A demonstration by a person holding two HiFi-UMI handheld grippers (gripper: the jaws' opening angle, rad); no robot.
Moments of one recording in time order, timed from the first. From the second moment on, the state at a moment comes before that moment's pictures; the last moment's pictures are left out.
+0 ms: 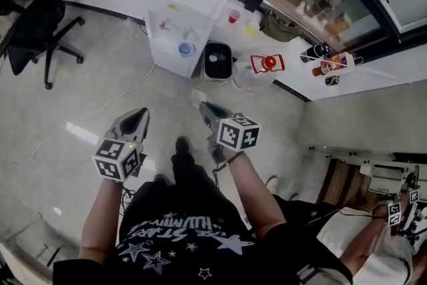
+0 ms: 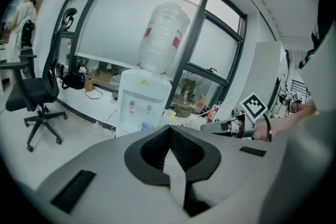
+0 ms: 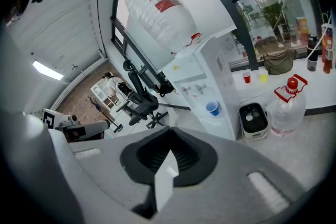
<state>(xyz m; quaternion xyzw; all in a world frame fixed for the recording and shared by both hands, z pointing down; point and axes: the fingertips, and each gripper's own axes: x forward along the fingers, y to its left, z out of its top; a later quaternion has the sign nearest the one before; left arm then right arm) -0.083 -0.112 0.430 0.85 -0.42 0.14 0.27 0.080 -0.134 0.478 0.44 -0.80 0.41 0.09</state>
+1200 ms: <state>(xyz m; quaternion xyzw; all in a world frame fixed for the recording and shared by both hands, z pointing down) -0.081 -0.261 0.574 0.82 -0.44 0.12 0.34 0.087 -0.272 0.603 0.47 -0.76 0.44 0.11</state>
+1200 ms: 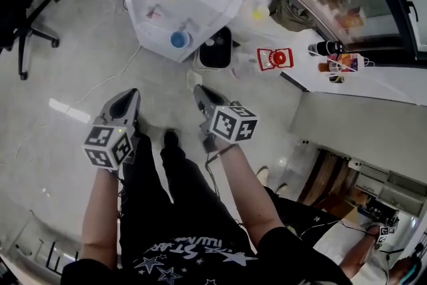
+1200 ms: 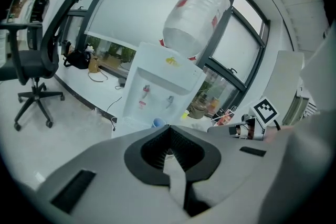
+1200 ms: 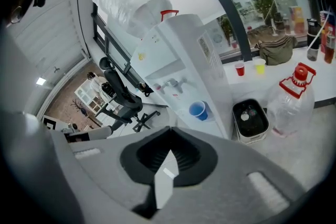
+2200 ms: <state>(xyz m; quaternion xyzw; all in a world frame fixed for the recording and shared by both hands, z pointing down) -0.094 -0.371 0.667 0.85 -0.35 0.15 0.37 0.064 -0.412 0.705 0.54 -0.70 0.46 0.08</state>
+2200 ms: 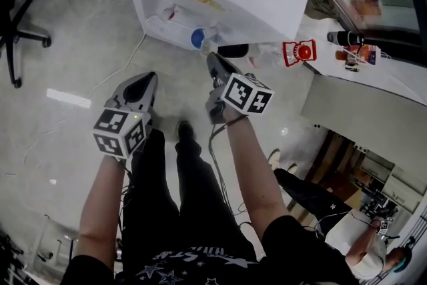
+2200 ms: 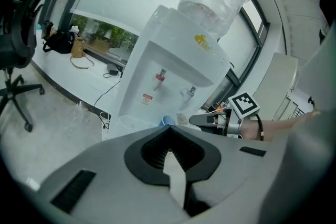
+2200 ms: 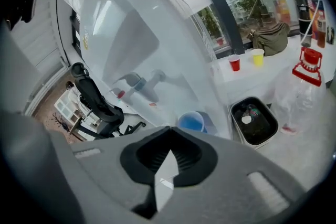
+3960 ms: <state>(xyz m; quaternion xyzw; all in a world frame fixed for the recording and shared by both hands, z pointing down) -0.083 -0.388 0.701 0.84 -0.34 0.16 0.39 0.075 -0.450 0.763 0.58 -0.66 0.46 0.12</state>
